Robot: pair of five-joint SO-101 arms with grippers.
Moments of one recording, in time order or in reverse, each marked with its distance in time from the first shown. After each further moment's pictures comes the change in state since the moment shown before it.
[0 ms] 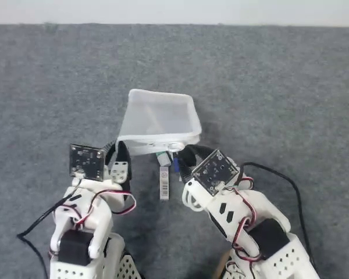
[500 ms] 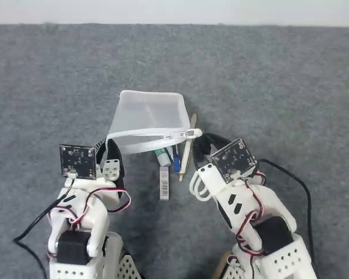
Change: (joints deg) left arm -4.3 0.0 -0.3 0.0 0.2; right arm 8.6 0.0 0.0 -2.2 -3.4
